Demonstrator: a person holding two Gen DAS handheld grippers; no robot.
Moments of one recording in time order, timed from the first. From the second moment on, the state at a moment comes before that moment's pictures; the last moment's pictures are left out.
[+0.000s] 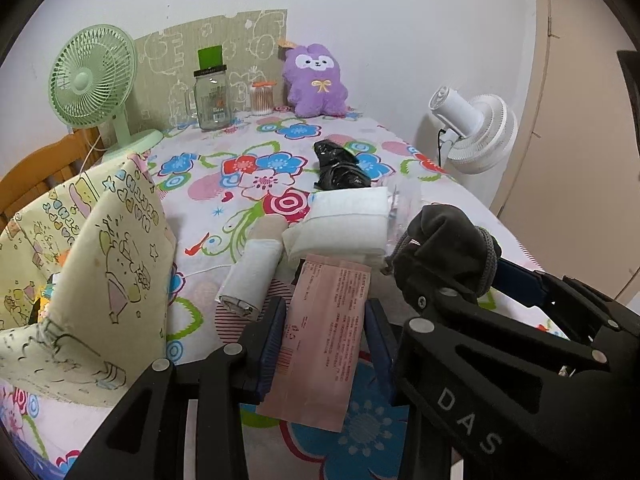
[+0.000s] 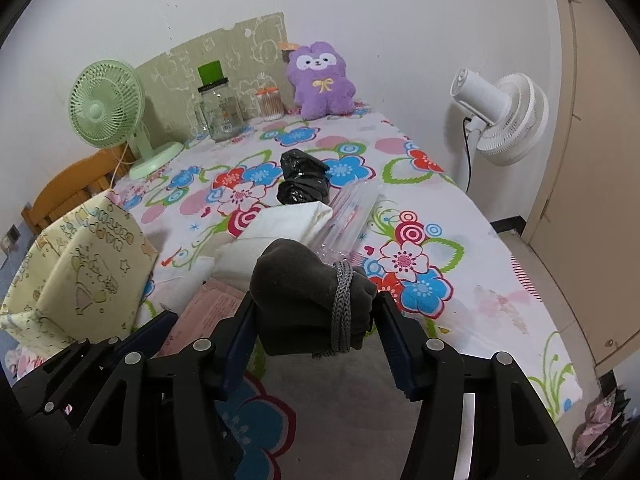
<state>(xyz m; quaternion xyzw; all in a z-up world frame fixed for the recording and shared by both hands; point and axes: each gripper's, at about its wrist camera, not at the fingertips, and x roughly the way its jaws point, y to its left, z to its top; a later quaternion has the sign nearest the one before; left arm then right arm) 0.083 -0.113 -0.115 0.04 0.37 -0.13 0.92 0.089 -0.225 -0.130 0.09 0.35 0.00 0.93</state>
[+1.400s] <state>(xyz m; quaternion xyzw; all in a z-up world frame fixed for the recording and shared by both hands) 0.051 -0.109 -0.014 0.04 0.31 -0.16 0.94 0.040 -0.221 -0.017 0.08 0.27 -0.02 0.96</state>
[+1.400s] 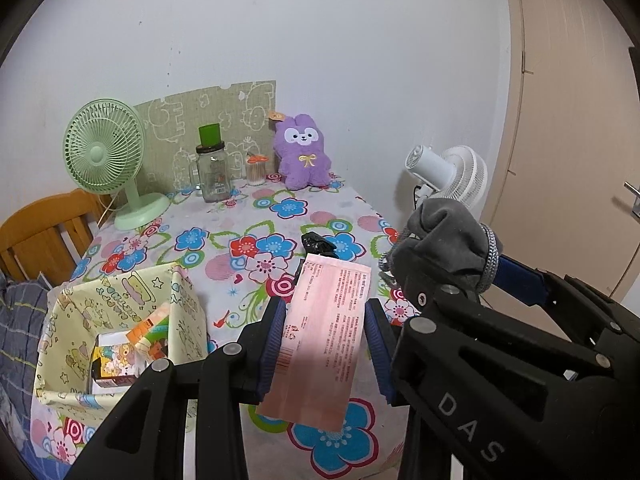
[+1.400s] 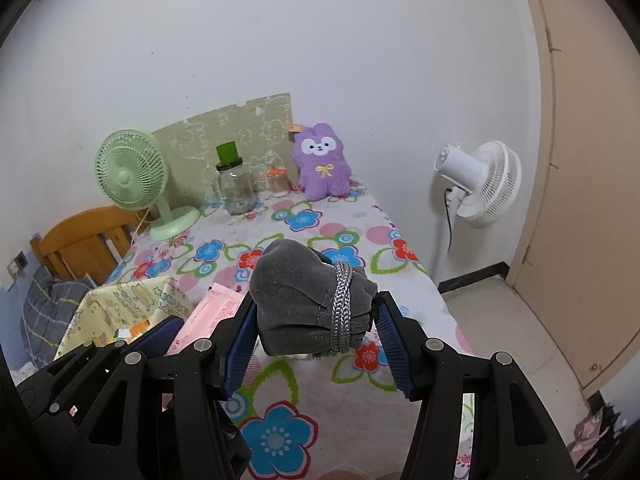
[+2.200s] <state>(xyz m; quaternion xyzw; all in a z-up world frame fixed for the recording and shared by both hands) 0.076 -0.045 -0.006 0.04 0.31 -0.11 0.94 0.077 -0.156 -0.009 0.07 0.28 0.02 0.96</state>
